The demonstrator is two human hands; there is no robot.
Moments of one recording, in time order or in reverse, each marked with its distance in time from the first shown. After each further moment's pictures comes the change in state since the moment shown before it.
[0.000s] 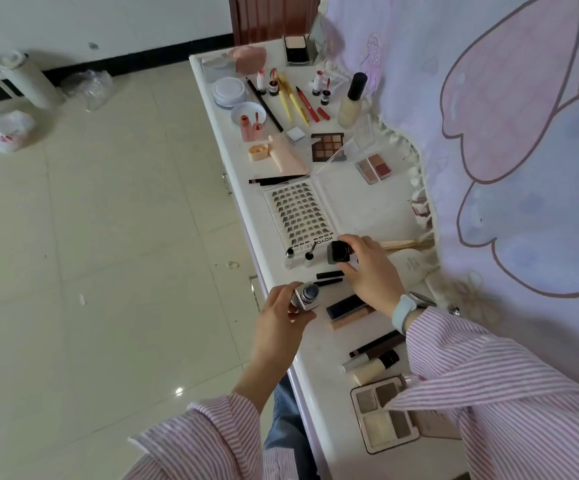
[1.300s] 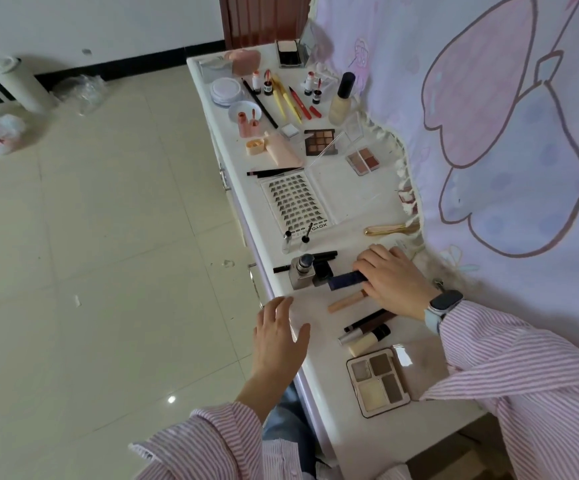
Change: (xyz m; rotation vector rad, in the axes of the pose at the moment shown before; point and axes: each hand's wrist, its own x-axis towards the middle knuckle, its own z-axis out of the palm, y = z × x) left_hand -0.053 -0.013 -0.001 0.351 -0.102 -0.029; right_hand -0.051 0.017 -0.036 -0.702 -0.193 -0.382
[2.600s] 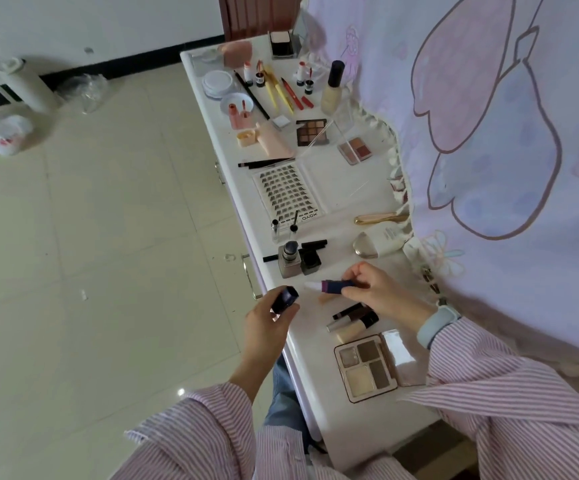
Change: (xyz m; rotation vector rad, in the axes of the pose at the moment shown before) left_hand -0.001 0.012 -0.003 -0.491 0.074 -0.132; right_hand -0.024 -0.024 0.002 1.271 -0.233 0.507
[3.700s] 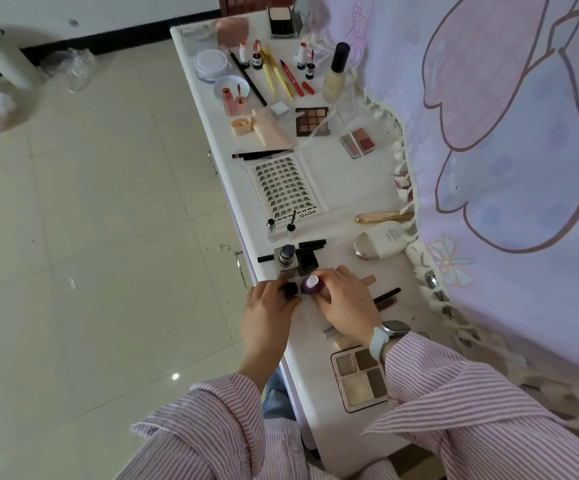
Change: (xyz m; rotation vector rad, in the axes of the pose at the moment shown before) left_hand 0.026 -0.010 0.023 0.364 0.183 0.138; right_hand 0.034 0.016 0.050 -0.604 0.340 -0.445
